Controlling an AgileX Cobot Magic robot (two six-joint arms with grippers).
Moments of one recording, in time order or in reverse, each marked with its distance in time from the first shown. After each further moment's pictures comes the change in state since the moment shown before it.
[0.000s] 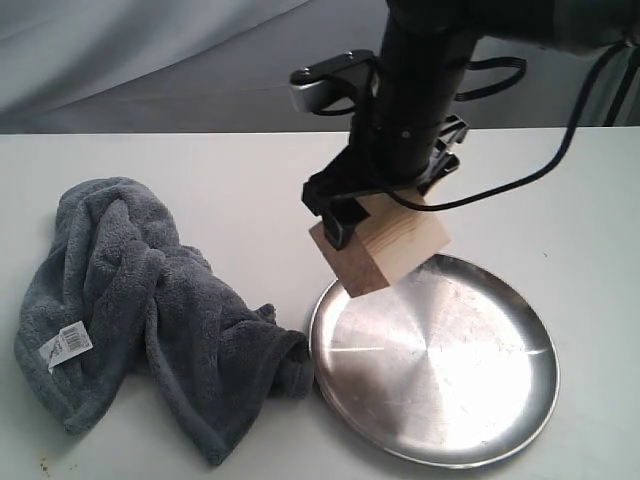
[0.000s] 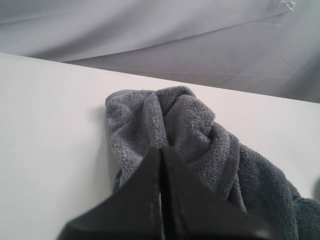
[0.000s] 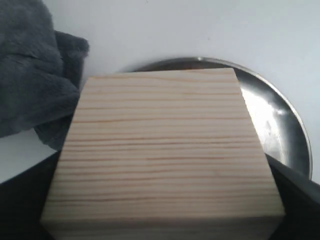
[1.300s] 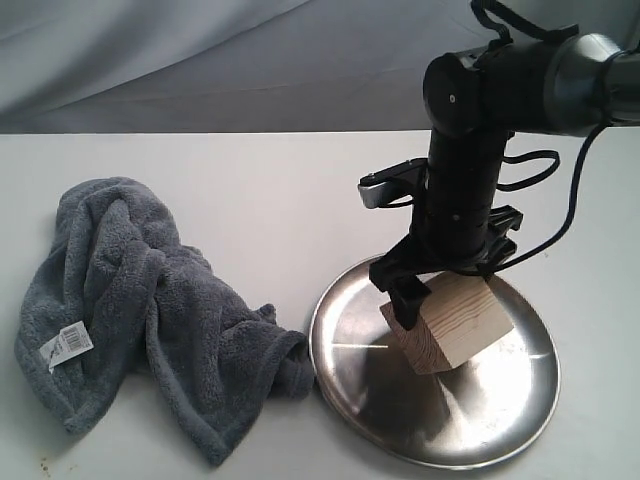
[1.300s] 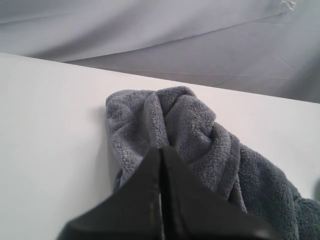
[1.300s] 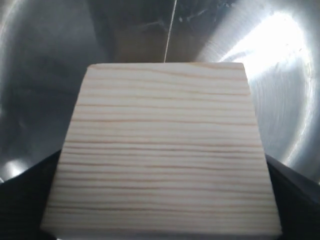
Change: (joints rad) left arm 0.000 0.000 0.000 0.000 0.000 0.000; right arm -0.110 0.099 0.212 -0.008 -0.010 -0.011
